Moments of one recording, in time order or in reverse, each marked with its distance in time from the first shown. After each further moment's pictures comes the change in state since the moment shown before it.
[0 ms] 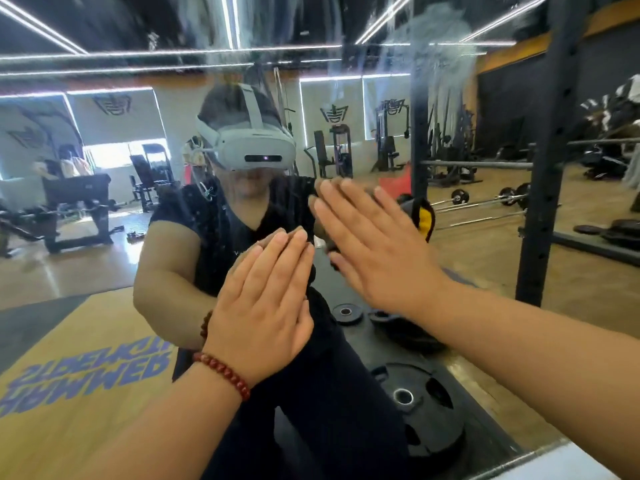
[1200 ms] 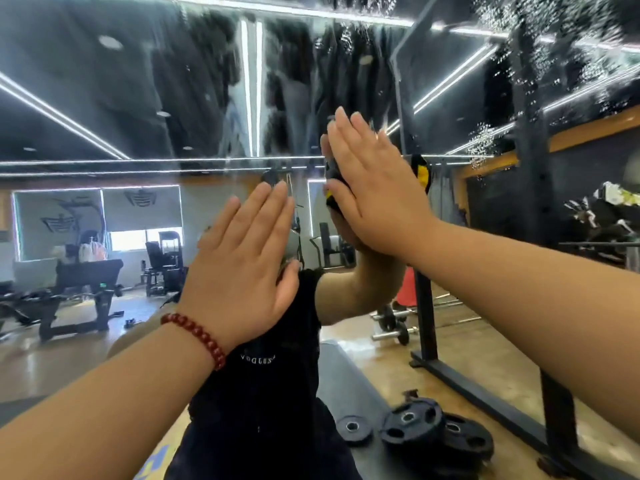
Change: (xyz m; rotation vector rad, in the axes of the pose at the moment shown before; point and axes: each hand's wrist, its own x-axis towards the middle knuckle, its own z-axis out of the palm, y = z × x) left_hand 0.150 -0.109 -0.039 0.131 0.091 -0.061; right_hand 0.185 0.105 -0.048 0.011 0.099 0.159
